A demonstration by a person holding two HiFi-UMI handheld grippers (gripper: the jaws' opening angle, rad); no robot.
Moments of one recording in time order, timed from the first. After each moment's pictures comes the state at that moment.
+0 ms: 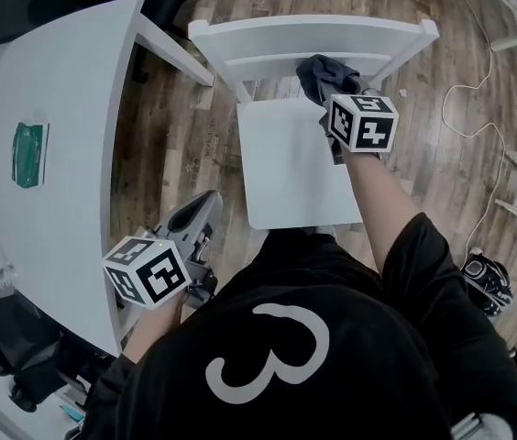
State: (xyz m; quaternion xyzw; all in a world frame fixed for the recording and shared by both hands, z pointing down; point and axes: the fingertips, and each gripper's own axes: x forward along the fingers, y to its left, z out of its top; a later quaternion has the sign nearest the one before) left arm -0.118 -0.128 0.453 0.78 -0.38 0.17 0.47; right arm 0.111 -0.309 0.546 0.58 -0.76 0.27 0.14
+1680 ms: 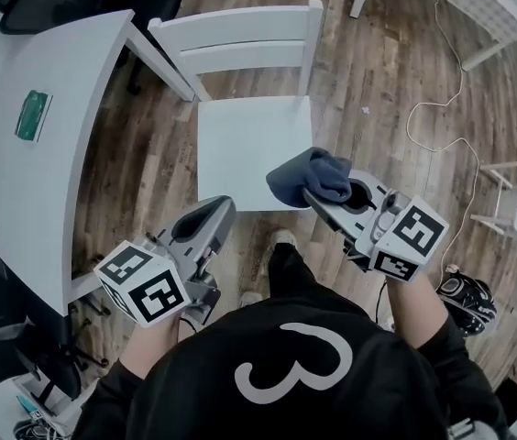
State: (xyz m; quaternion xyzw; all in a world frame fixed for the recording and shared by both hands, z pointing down) left arm 0.046 0.031 0.340 0.85 -0.33 0.08 0.39; right arm 0.154 0.023 0.338 0.29 -0.93 0.21 0.04
